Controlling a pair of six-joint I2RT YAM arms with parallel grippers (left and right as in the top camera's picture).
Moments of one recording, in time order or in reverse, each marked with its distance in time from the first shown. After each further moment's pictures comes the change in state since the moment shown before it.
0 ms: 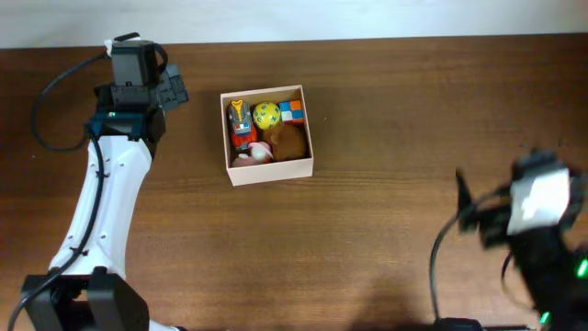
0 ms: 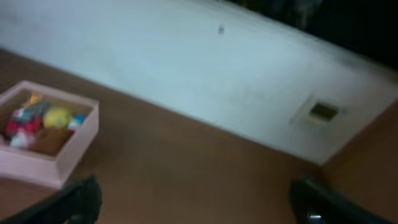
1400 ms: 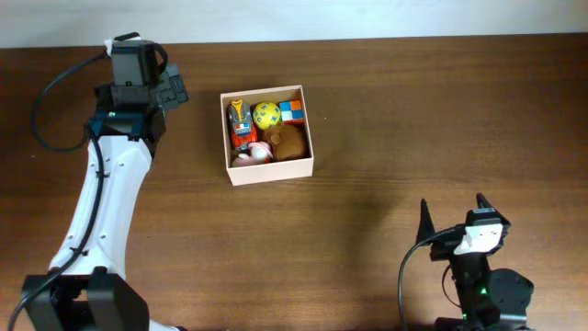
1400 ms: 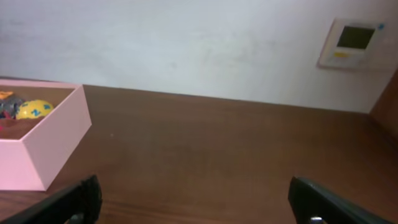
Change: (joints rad) left arm 0.000 0.000 0.000 0.000 0.000 0.000; right arm -0.041 -0.509 -0.941 0.563 0.004 0.268
